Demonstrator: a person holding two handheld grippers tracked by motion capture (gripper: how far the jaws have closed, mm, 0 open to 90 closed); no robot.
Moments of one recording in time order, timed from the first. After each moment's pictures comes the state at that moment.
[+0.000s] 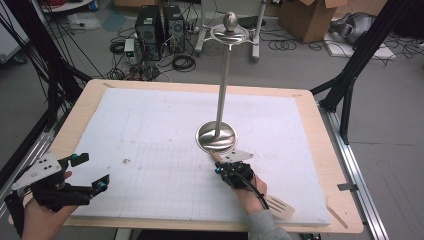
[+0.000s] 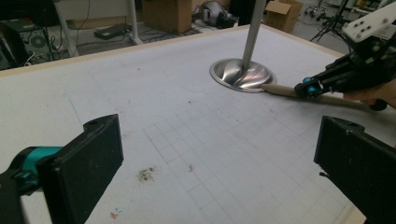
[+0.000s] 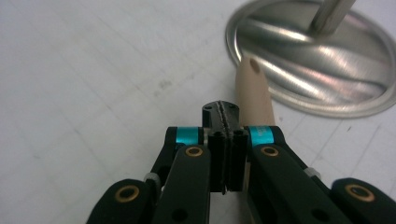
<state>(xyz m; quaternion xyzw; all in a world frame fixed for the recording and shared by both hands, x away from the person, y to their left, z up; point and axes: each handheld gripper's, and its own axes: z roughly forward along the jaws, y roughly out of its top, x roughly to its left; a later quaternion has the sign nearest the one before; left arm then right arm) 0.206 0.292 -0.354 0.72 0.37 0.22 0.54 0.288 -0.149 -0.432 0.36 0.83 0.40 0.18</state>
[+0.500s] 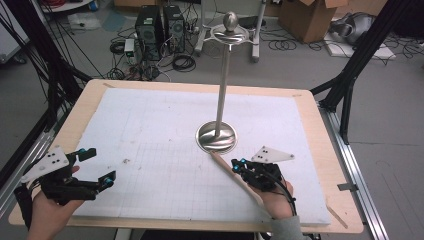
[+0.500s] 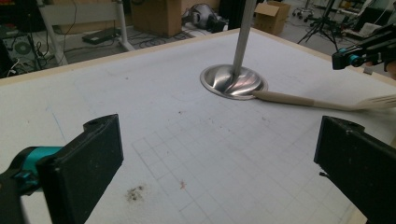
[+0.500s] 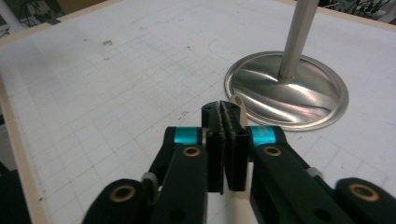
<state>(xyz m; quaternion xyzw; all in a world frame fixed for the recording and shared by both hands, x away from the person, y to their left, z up) 0.218 0.281 -0.348 0.73 0.35 0.21 0.55 0.260 -0.207 -0.381 0.34 0.79 0.48 0.15</state>
